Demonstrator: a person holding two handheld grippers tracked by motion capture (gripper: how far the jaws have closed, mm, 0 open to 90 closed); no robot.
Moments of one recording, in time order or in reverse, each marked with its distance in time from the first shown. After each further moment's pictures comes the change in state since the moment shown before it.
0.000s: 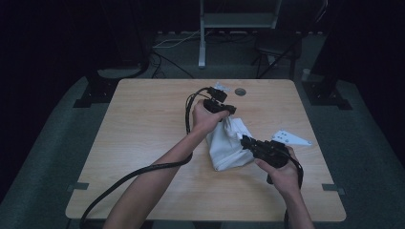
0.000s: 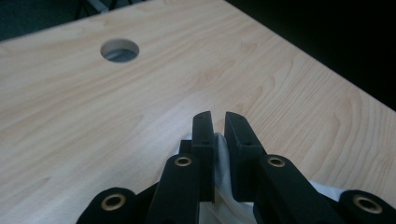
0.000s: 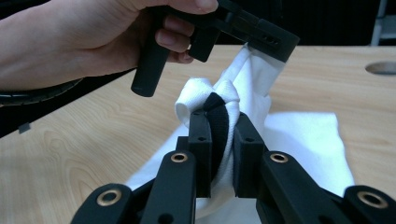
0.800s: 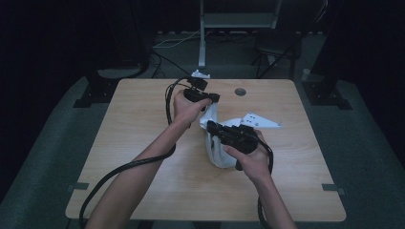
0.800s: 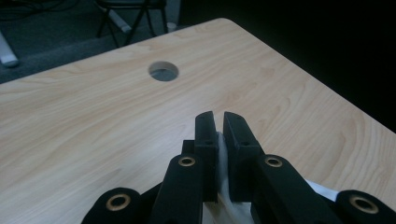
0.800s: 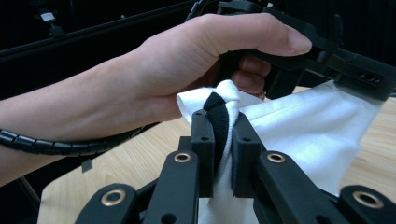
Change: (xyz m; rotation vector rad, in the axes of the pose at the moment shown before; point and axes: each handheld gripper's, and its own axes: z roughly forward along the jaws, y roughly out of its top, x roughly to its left) left arm 0.040 0.007 -0.053 -0.073 0.044 -0.056; right arm 0.061 0.049 0.063 -0.076 0.188 -0.004
